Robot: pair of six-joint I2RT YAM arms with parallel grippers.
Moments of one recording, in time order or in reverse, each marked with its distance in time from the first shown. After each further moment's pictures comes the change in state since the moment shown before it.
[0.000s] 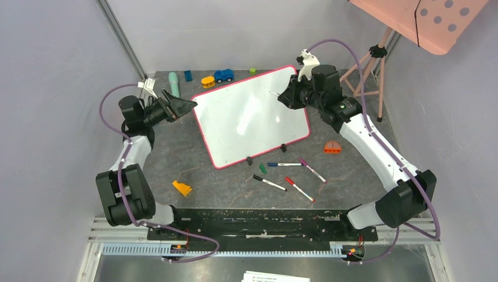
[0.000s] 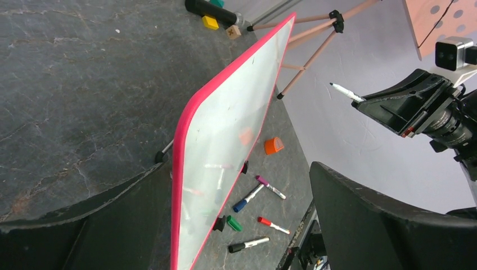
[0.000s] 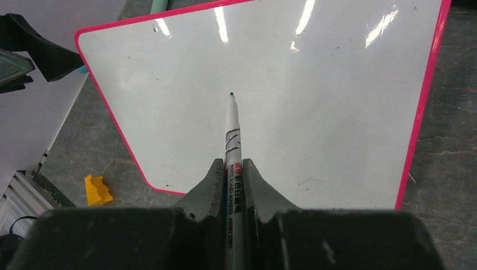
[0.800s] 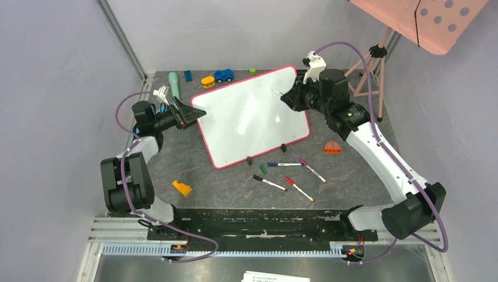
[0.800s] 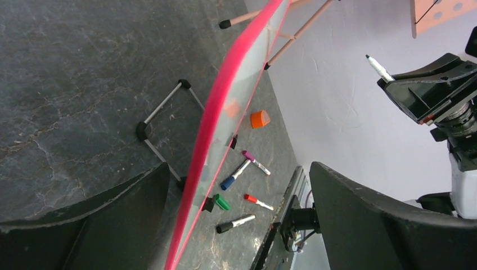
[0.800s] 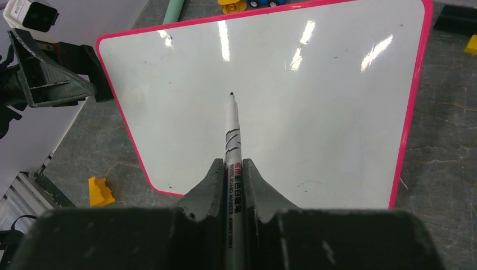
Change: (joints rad) left arm -0.061 0.094 -0.064 0.089 0.051 -0.045; right arm 0.002 -0.096 -0.062 0.049 0.000 -0.016
